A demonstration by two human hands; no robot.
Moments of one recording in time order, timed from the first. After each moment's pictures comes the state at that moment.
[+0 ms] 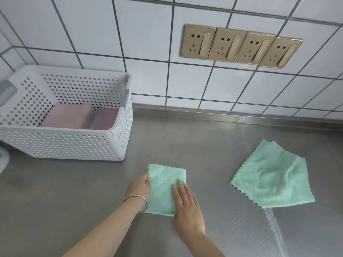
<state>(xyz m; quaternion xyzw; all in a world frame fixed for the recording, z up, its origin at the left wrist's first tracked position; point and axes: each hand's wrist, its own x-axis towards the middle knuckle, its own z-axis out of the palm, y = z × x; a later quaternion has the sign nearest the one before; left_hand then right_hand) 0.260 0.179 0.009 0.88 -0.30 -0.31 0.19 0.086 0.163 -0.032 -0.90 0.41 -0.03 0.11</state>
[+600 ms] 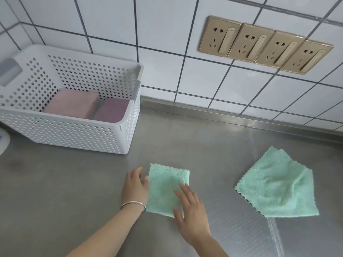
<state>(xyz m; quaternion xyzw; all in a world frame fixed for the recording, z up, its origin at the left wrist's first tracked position) 0.265 0.197 -0.022 0.90 -0.25 -0.21 0.30 0.079 0.152 -0.024 -0.91 0.36 -0.12 0.15</state>
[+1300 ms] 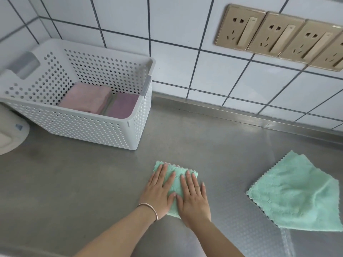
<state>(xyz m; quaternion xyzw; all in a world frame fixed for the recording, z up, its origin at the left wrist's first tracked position) 0.236 0.196 -0.060 0.82 -0.55 -0.14 0.04 0.105 0.124 -0.057 -0.91 0.39 0.05 0.10</state>
